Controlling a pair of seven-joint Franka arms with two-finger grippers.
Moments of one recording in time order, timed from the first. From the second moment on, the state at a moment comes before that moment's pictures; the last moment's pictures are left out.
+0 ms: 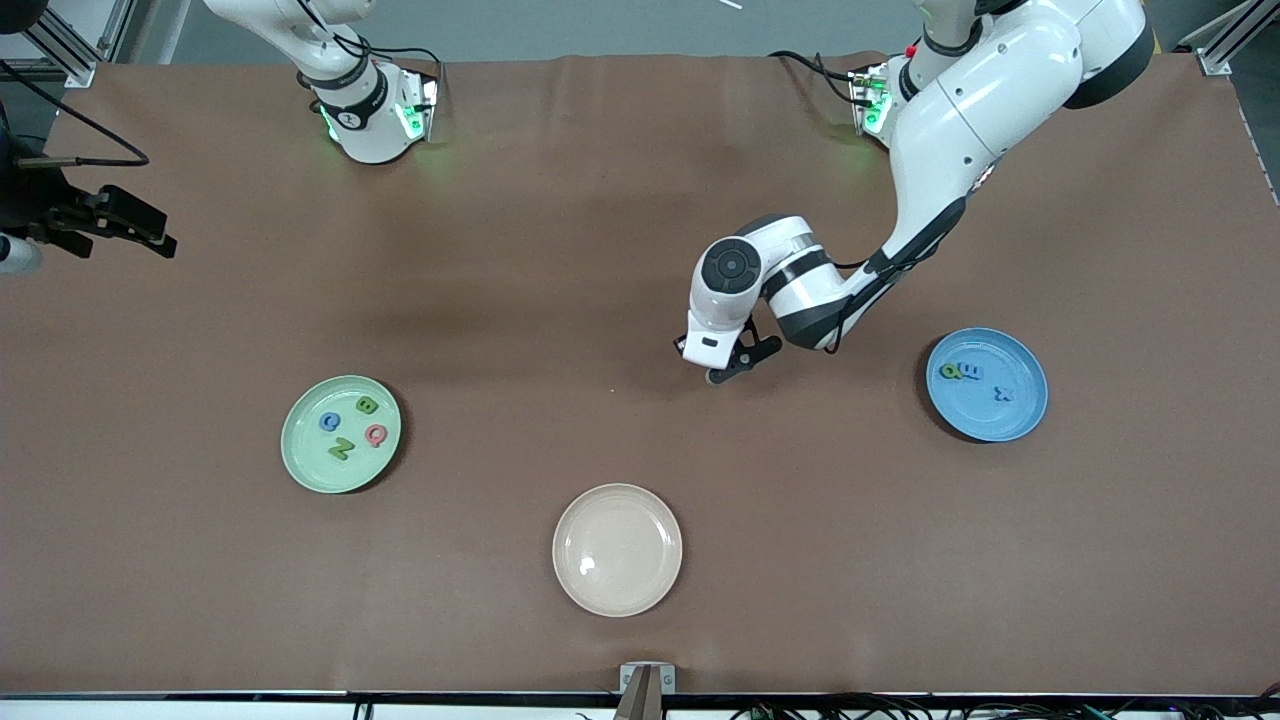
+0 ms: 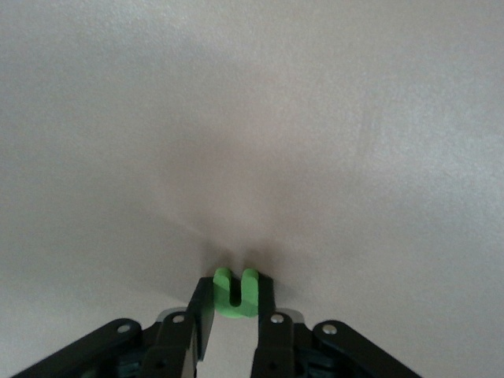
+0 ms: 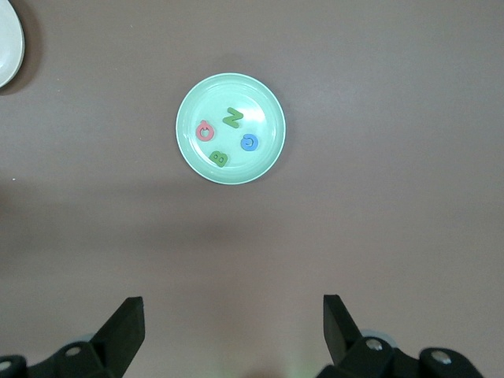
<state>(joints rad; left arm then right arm) -0.04 0.81 -0.76 -1.84 0.62 2.29 -1.59 -0.01 -0.08 -0.03 -1.67 0.03 1.54 -0.01</state>
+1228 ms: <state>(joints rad) 0.89 0.73 -1.32 -1.93 0.63 1.86 -0.77 -0.01 -0.08 -0.03 -1.67 0.02 1.54 -0.02</state>
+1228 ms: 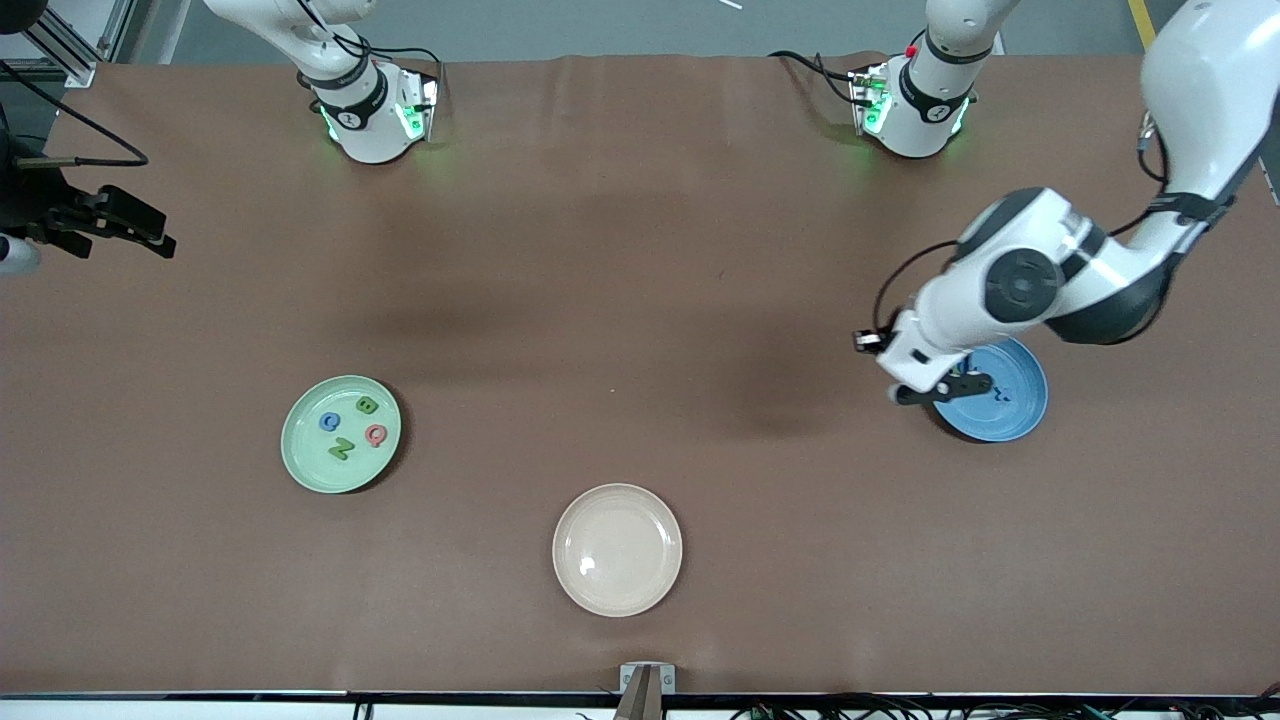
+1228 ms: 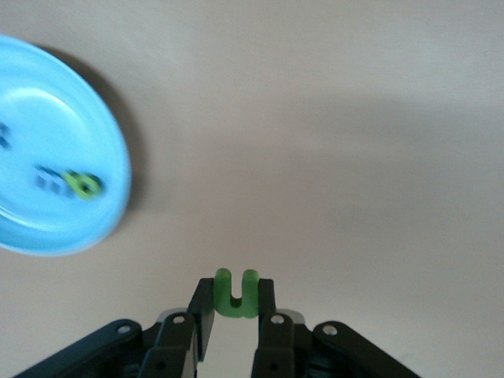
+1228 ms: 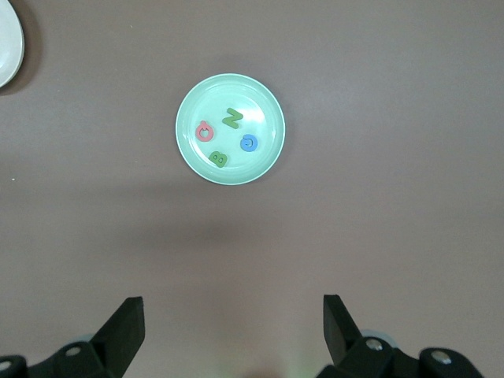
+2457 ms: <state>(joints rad) 1.06 0.77 -1.08 -2.13 1.04 2.23 -0.40 -0.01 -0.08 -0.03 -1.67 0.02 1.53 -0.05</state>
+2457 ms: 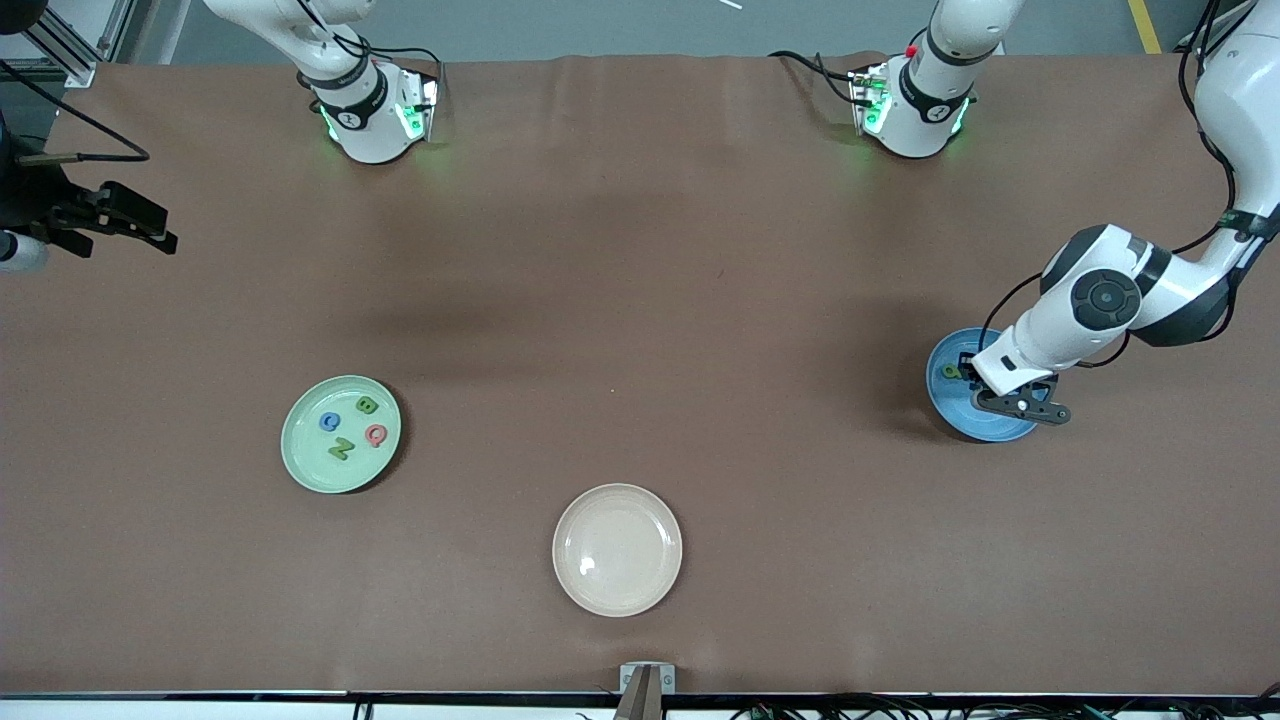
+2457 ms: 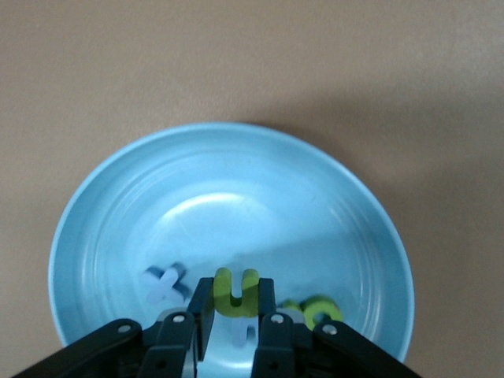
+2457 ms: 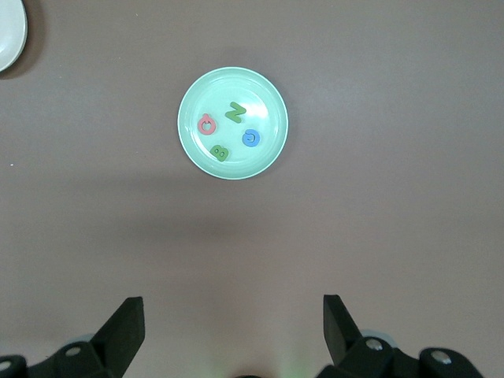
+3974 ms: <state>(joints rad) 1.00 0.79 -1.08 -2.03 0.98 2.22 -0.40 -0.01 -0.08 -0.03 -1.67 0.03 1.53 -0.05</state>
